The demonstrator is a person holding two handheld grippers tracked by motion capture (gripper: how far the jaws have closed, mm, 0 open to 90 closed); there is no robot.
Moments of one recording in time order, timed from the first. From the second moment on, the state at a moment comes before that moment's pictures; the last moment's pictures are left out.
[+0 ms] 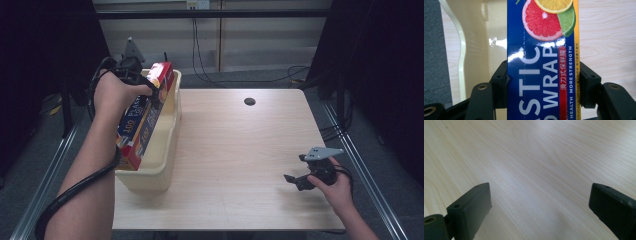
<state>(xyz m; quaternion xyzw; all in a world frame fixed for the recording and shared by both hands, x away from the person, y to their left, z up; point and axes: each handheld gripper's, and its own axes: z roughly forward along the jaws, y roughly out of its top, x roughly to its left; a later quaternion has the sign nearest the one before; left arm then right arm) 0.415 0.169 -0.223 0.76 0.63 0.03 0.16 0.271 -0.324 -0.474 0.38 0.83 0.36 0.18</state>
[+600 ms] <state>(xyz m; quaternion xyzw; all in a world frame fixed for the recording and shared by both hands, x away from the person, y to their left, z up) 0.414 0.173 -0.236 0.76 0.64 0.04 0.15 0.271 -0.324 -0.473 0.38 0.83 0.36 0.18</state>
